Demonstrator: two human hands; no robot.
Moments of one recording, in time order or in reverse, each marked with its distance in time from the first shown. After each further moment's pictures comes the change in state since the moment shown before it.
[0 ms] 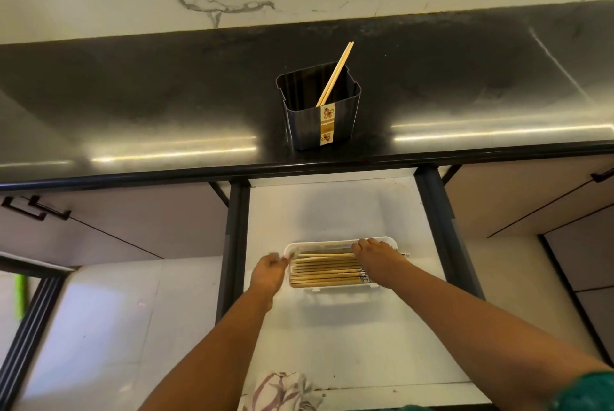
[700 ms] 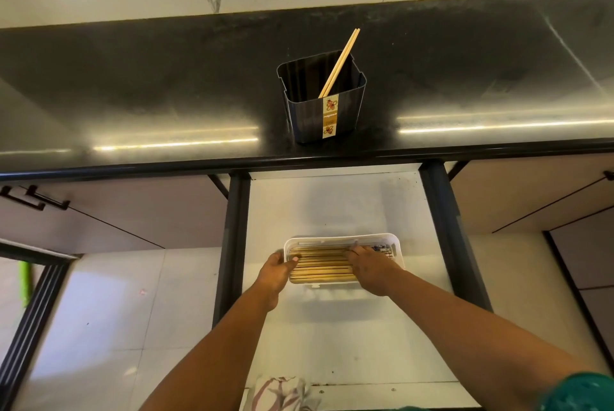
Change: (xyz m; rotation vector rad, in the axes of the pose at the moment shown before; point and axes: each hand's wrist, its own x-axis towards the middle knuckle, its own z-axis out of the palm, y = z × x) left_hand 0.011 -0.011 0.011 -0.091 -0.185 -0.028; right_hand 0.010 -0.009 0.033 0.163 -0.101 -0.085
